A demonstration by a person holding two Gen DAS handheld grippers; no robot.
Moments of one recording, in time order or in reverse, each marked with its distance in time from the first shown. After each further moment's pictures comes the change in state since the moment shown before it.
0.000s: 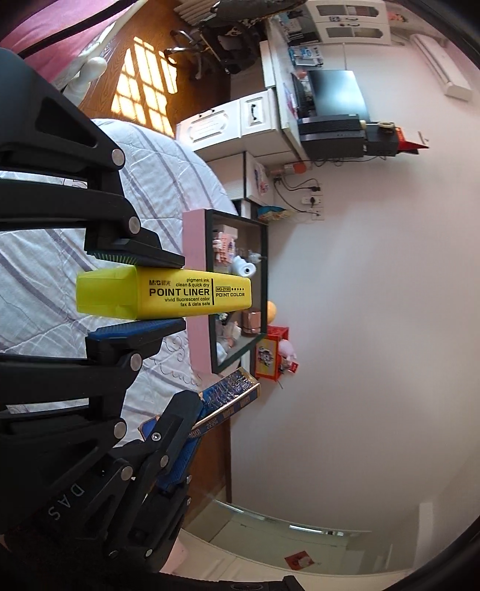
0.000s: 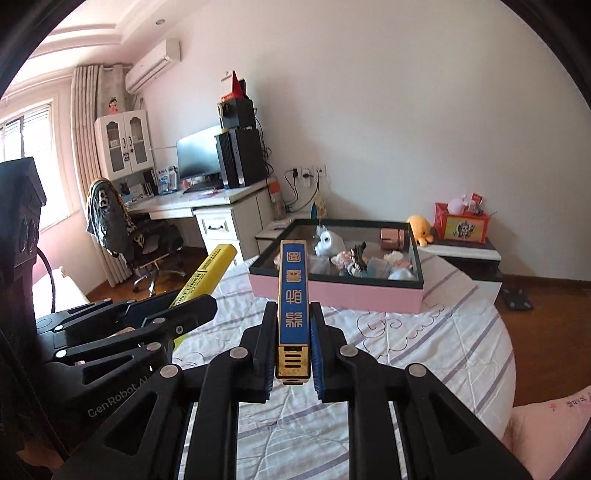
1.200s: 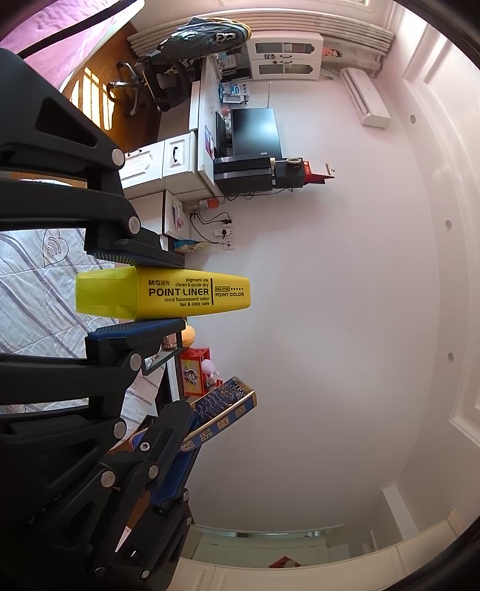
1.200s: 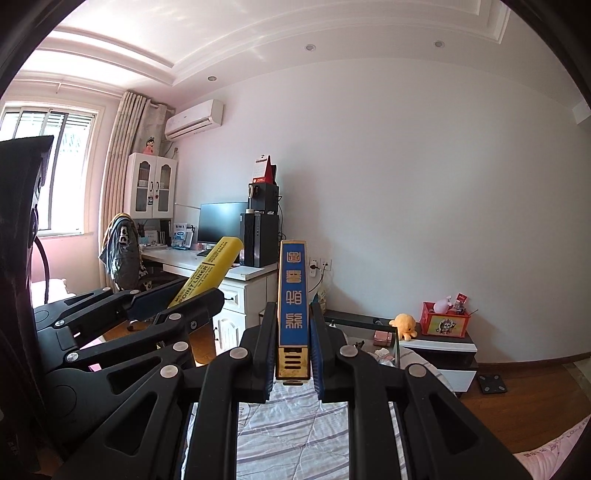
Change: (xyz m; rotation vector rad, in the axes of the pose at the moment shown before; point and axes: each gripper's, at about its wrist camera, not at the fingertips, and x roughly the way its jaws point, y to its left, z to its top) left arm -0.164 -0.020 0.012 0.065 -0.313 0.115; right arm -0.144 0.084 0.016 -0.169 -0.307 -0.040
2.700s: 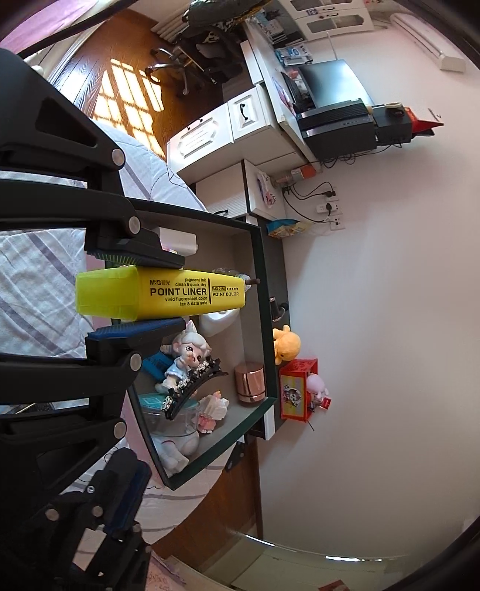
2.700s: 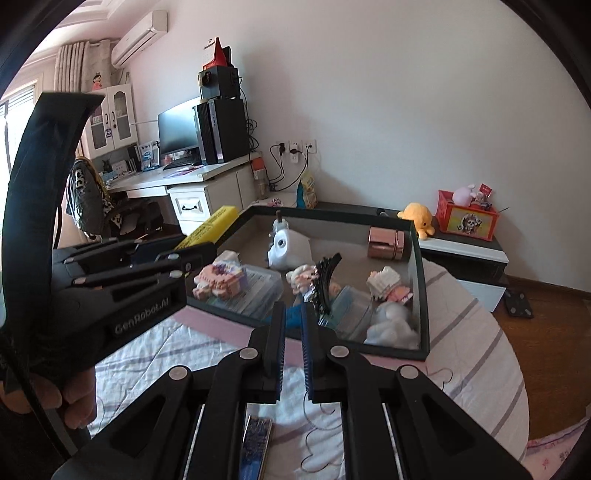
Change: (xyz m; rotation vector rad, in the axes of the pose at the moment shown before) left arm 0.391 -0.011 -0.078 0.042 0.452 -0.018; right arm 0.288 -0.135 -0.108 0.137 0.452 0.033
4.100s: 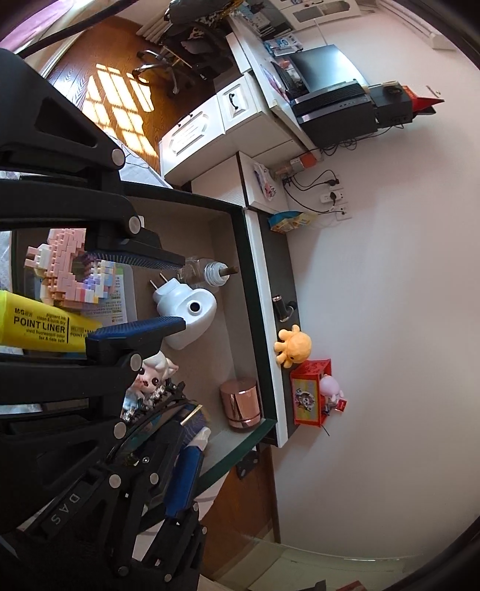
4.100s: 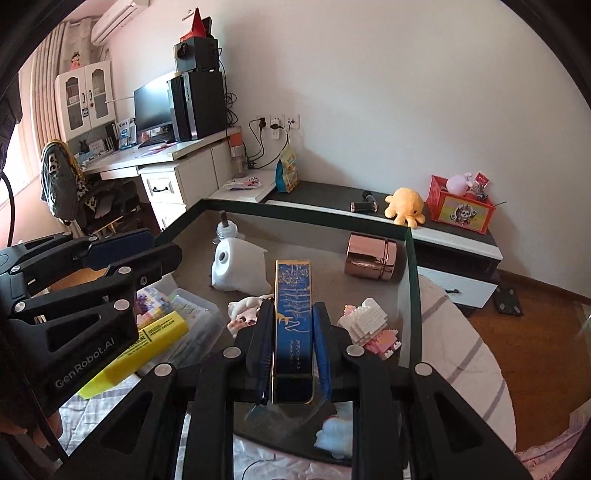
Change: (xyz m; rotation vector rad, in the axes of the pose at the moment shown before) left arm 0.084 0.000 0.035 0.048 0.054 0.007; right arm 0.101 -0.043 0.054 -0.004 0.102 -0.057
